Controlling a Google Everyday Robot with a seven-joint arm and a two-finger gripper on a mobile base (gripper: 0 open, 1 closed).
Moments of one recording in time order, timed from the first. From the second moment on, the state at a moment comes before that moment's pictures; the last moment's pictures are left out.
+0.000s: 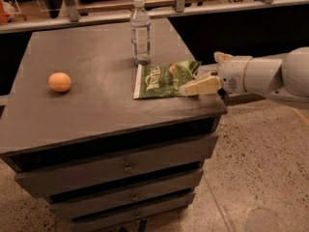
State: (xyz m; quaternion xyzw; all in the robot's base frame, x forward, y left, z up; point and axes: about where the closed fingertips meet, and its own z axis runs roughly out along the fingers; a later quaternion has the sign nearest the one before) arm 0.623 -0.136 0.872 -0.37 0.73 0.21 0.53
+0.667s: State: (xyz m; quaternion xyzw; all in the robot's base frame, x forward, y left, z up) arm 0.623 -0.119 0.865 -0.38 0.73 0.23 0.52
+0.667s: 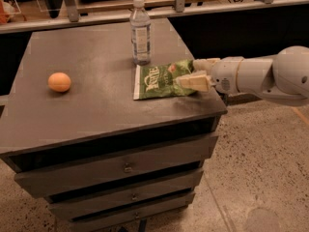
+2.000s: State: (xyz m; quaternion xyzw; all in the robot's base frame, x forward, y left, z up) arm 0.624 -0.032 0.893 -0.44 0.68 0.26 0.52
